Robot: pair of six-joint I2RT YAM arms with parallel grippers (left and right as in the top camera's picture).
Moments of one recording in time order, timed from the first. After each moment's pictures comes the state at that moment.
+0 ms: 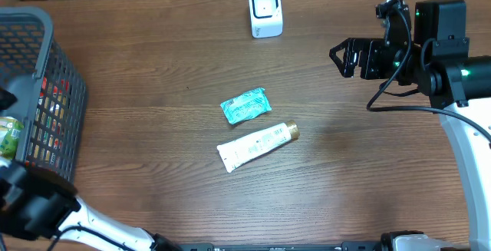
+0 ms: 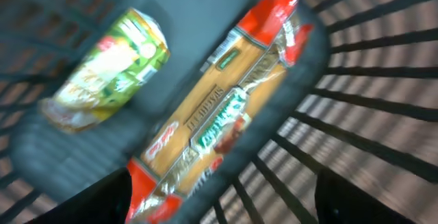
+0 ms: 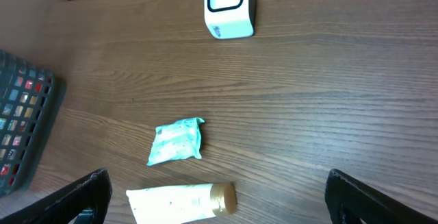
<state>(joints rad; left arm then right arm) 0.91 2.09 2.21 -1.38 0.20 0.15 0.09 1.45 1.54 -0.94 -0.42 0.15</state>
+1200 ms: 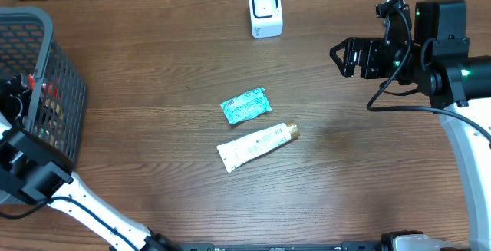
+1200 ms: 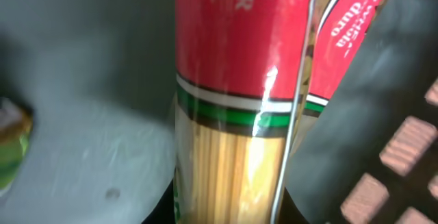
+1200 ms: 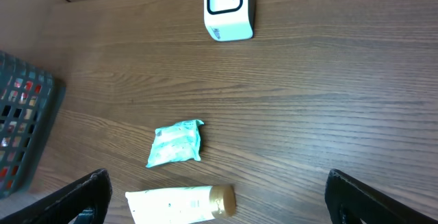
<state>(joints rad) 0.84 2.47 2.32 -1.40 0.22 0.34 0.09 1.45 1.54 -0.93 -0.42 0.15</state>
